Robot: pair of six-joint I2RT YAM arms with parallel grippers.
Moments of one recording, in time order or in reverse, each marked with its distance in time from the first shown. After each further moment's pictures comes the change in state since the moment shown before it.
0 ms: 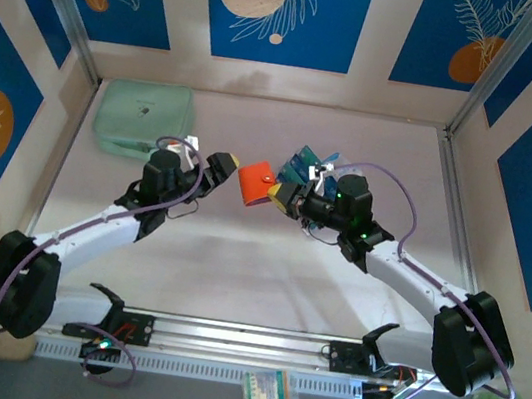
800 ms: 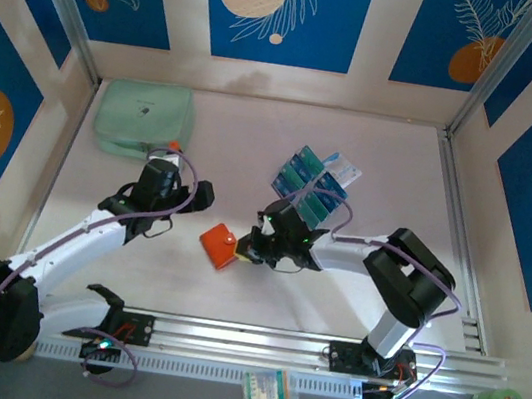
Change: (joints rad) left arm 0.026 -0.135 0.027 -0.632 -0.321 0.460; right arm 0.249 0.410 0.046 -0.200 0.107 -0.209
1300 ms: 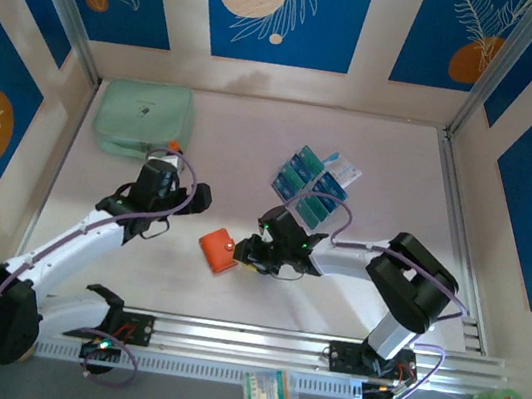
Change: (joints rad) left arm 0.008 -0.011 0.009 -0.073 -0.015 0.065; right arm 0.075 0.006 -0.003 -0.078 0.087 -0.022
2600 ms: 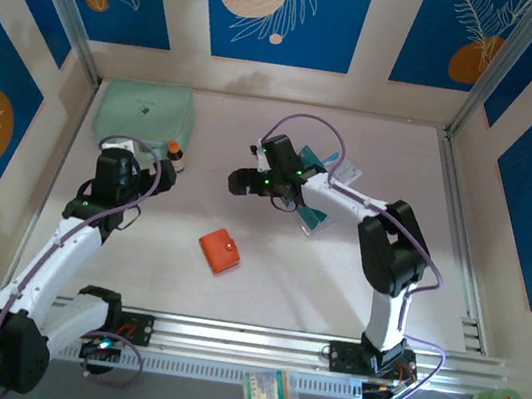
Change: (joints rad) left arm 0.286 -0.144 0.003 0.003 0.004 0.074; right arm -0.177 0.205 0.634 -0.378 0.179 -0.673
